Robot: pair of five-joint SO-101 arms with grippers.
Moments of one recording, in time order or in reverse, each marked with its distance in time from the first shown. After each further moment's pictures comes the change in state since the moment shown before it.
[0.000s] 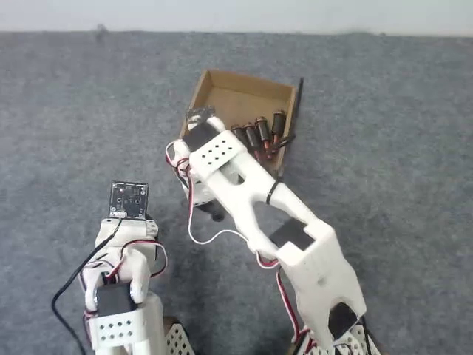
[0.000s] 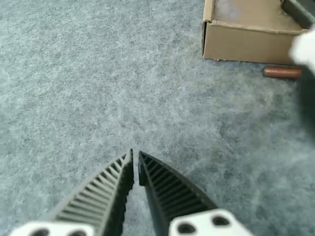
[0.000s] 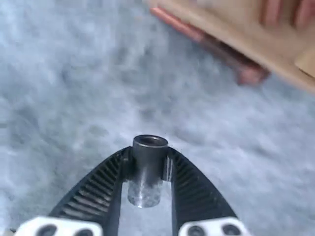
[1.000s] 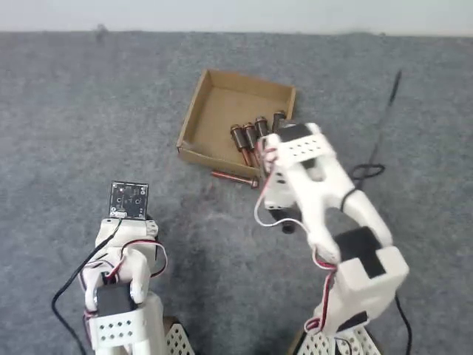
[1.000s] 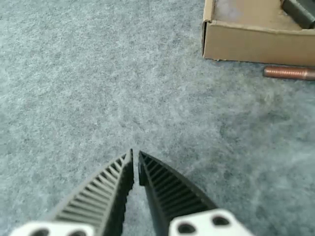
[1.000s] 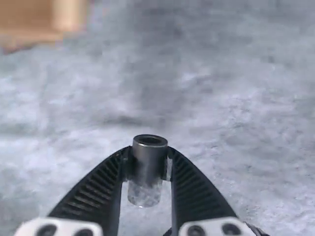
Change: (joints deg) left arm 0.0 0.0 0.0 0.0 0.0; right arm 24.0 -22.9 43.3 -14.1 4.2
